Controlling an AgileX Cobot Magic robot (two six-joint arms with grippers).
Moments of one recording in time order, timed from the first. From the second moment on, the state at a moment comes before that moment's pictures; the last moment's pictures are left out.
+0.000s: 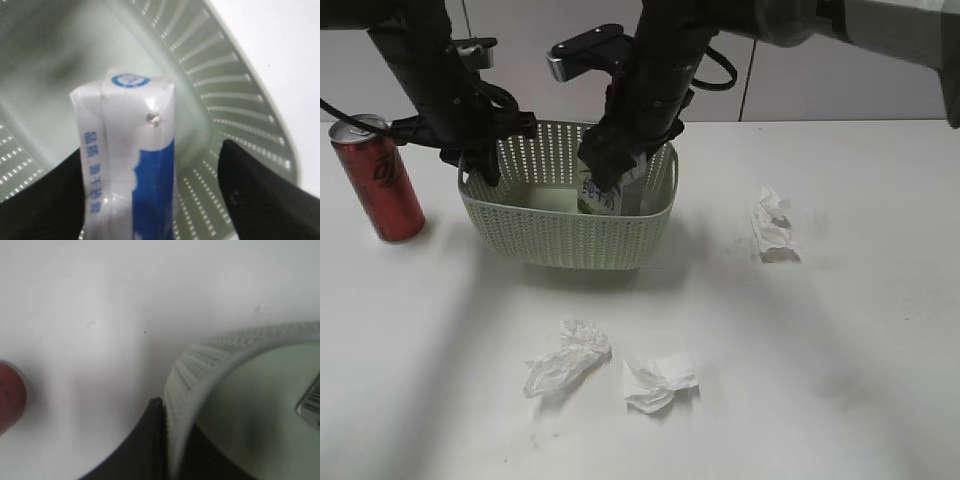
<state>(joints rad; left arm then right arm) -0.31 2.11 -1.67 -0.11 0.96 -0.12 0.63 2.30 -2.03 0.15 1.00 -0.26</state>
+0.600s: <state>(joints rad) -0.31 2.11 -1.67 -0.12 0.95 -0.12 0.45 1.83 -2.00 0.06 1.18 -0.16</state>
